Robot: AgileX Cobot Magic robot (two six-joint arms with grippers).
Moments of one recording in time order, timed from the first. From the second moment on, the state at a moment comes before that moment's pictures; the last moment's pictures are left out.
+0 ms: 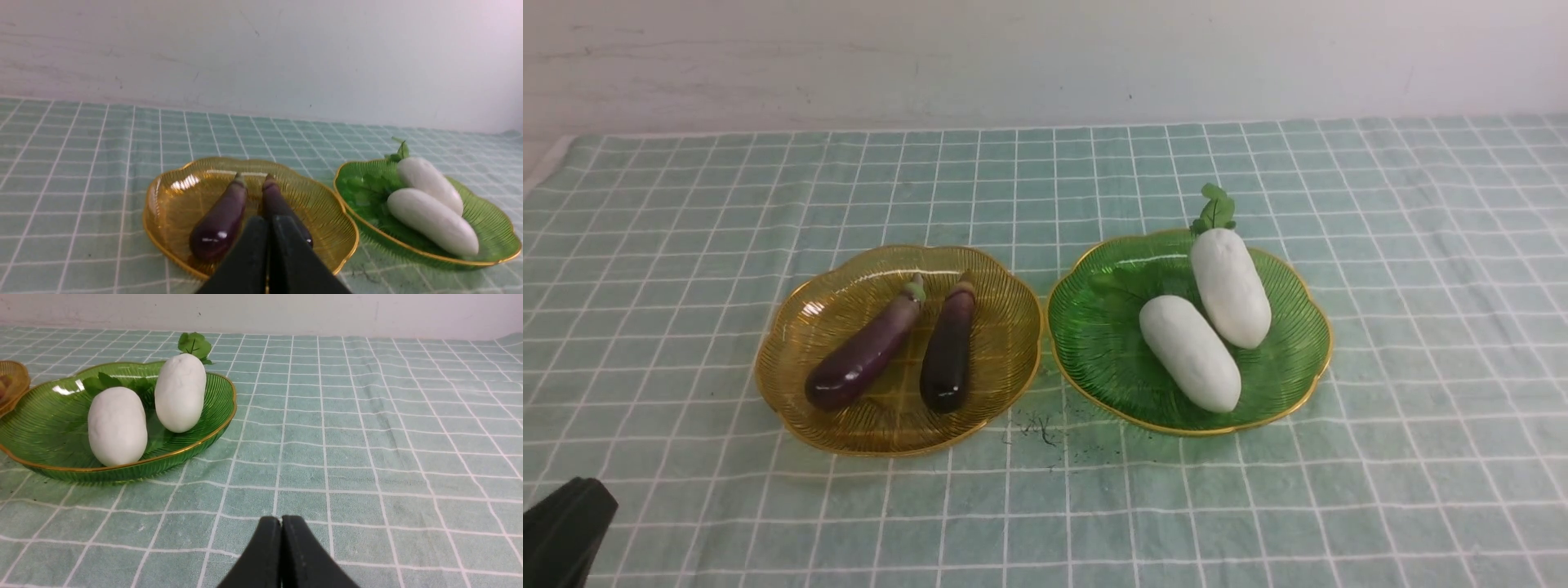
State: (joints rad) right arm 0.06 -0.01 0.03 0.02 0.36 -0.03; left arm -0.21 0.09 -0.12 -0.23 0.18 0.06
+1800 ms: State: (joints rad) right arm 0.06 -0.01 0.03 0.02 0.36 -0.03; left arm 0.00 -0.01 0.03 -0.11 0.38 0.07
